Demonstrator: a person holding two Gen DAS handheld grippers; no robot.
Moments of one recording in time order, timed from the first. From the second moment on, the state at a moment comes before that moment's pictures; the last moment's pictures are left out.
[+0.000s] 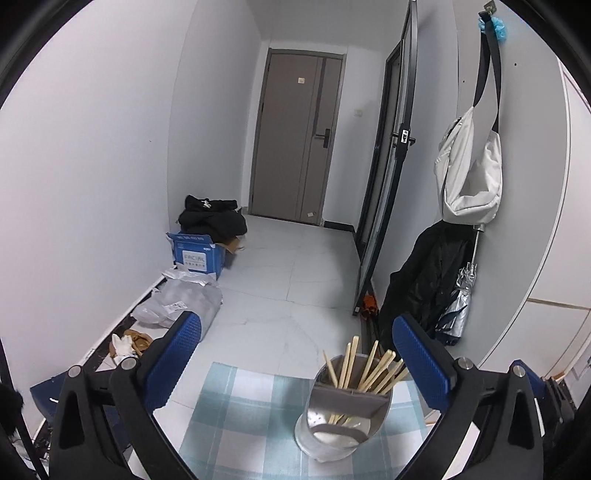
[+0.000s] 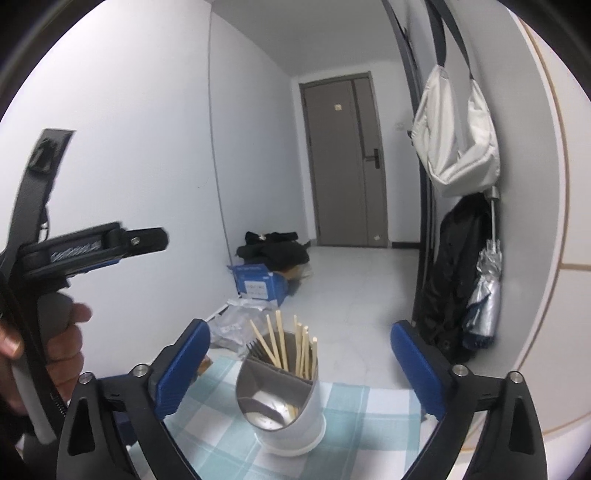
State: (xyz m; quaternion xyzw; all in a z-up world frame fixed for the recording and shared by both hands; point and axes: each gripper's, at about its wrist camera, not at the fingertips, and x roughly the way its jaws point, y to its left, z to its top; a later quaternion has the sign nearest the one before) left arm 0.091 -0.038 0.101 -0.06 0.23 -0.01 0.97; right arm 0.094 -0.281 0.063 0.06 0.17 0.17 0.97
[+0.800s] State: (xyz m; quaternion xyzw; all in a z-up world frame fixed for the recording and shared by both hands) left arm 0.035 -0.038 0.043 -0.04 0.21 0.01 0.98; right arm 0.035 -0.277 0.021 0.06 0.15 0.13 0.98
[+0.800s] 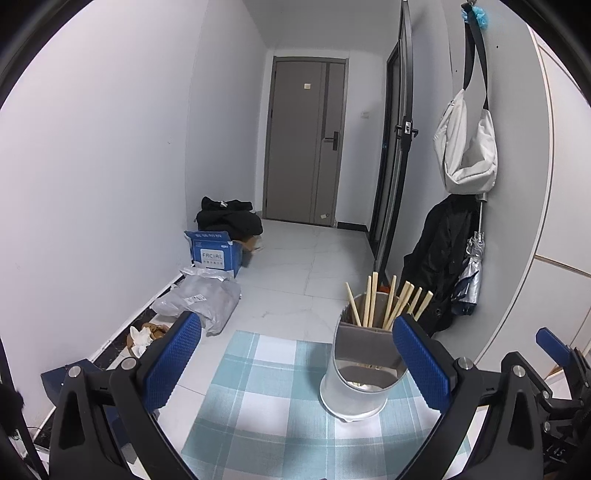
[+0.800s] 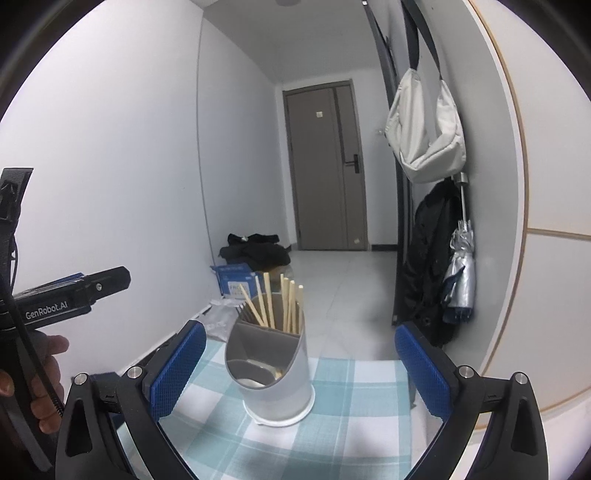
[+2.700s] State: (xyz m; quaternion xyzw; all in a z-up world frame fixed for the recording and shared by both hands) left arm 0.038 -0.032 0.028 -0.05 0.23 0.02 0.97; right arm 0.035 -0.277 0.004 0.07 0.17 0.13 0.97
